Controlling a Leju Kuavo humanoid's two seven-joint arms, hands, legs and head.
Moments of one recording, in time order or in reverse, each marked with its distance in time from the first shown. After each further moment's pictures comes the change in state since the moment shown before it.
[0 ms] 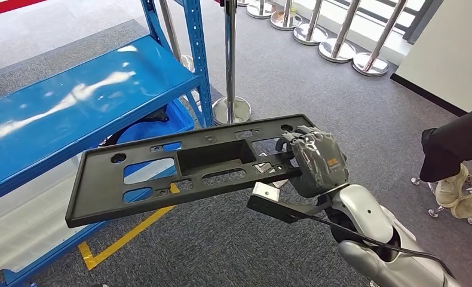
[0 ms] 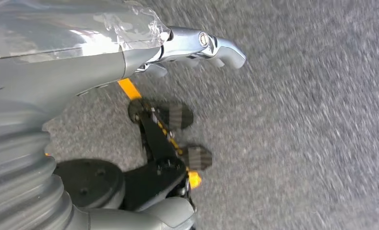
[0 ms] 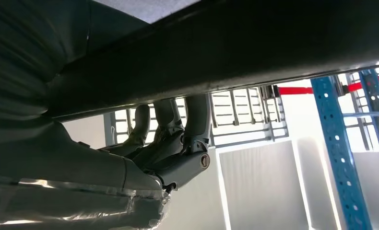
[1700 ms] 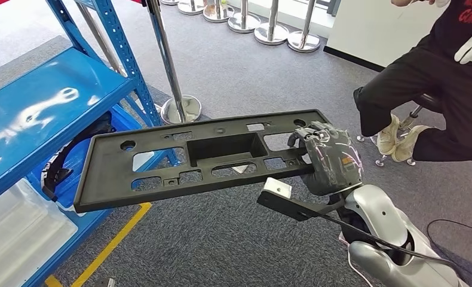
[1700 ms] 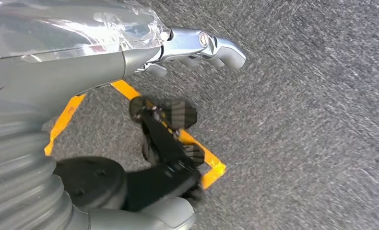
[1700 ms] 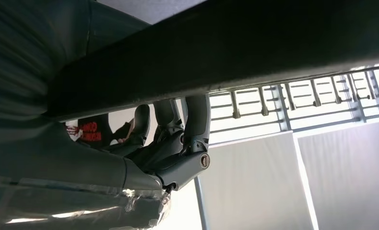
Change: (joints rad) left arm 0.003 -0.001 -0.002 0.000 0.011 0.004 -0.004; right arm -0.037 0.005 0.004 0.000 -0.015 -0.006 0.003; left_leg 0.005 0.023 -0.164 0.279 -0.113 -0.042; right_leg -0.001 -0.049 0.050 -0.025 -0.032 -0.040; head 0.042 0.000
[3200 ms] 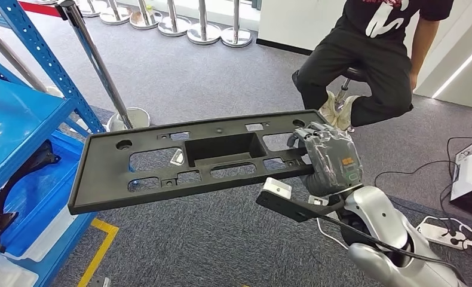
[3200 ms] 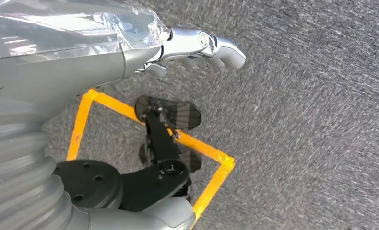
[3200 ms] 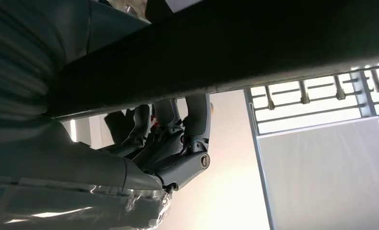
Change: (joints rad) left arm 0.000 0.000 -0.001 0.000 0.018 -0.011 0.003; right arm -0.013 -0.003 0.018 0.000 -0.013 -0.007 0.026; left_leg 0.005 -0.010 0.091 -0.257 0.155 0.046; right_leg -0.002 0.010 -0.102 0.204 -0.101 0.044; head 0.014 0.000
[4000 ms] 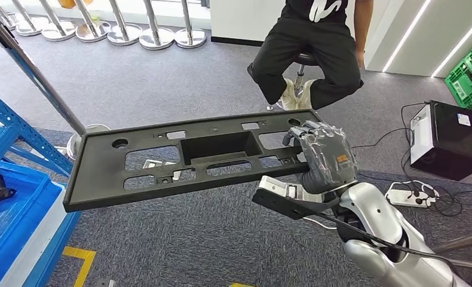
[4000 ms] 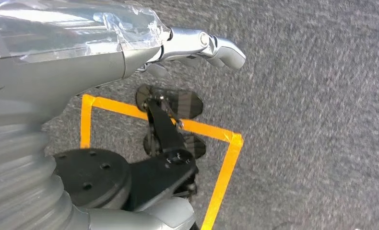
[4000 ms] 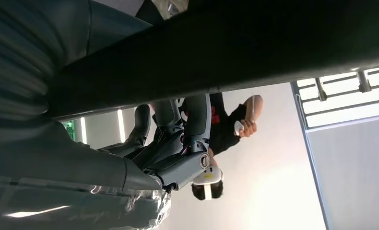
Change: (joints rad) left arm 0.005 -0.001 -0.025 0.000 0.001 -0.015 -0.010; right arm -0.003 0.003 0.004 0.000 -0.002 -0.002 0.003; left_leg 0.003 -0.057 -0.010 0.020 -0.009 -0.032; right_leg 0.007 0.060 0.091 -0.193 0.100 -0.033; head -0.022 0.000
